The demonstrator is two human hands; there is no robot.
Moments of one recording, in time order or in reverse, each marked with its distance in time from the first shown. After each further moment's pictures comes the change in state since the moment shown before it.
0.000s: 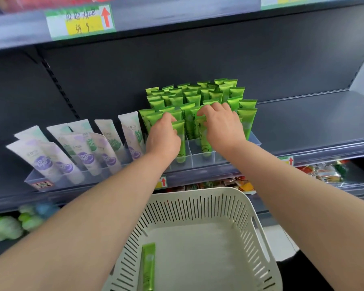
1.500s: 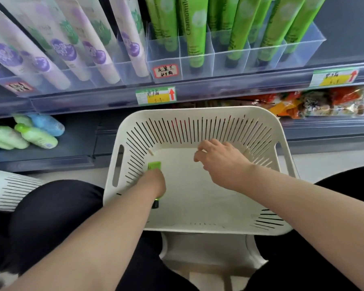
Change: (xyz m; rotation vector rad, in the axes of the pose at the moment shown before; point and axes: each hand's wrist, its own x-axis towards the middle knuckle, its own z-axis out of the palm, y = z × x) left_hand -0.198 -0.203 0.120 0.676 -1.016 -0.383; right_hand -0.194 -0.033 0.100 -0.001 -0.825 -0.404
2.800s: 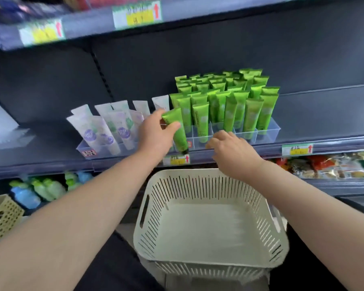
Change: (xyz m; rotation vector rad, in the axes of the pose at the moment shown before) left_hand -0.142 -0.016 -0.227 -1.072 1.032 0.458; right_hand -0.025 0.004 -0.147 -0.040 0.448 0.157
